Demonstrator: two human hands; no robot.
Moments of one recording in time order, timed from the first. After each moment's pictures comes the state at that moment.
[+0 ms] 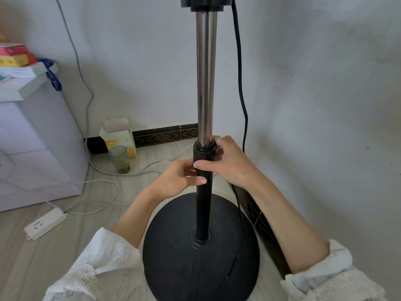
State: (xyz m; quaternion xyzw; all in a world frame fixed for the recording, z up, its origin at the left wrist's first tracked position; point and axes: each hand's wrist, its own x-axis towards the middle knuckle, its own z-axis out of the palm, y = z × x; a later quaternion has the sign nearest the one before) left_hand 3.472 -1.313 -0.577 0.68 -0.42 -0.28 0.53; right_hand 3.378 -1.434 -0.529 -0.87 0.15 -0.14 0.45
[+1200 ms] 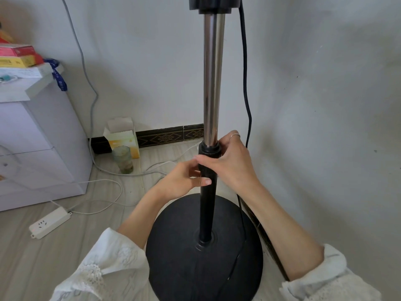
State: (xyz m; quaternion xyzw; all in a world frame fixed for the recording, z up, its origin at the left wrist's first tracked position) left_hand 3.474 -1.314 -0.580 0.69 -0.42 -0.27 0.53; right_hand 3.384 -1.422 -0.538 -0.84 0.18 -0.29 0.41
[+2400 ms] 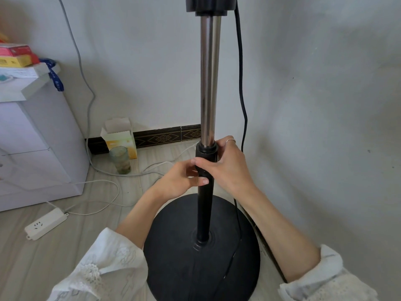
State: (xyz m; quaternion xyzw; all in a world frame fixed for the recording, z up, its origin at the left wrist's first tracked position) left_hand 3.472 -1.314 -0.578 0.69 -0.41 -0.27 0.53; right_hand 3.383 -1.420 -0.546 -0.85 0.17 -0.28 0.41
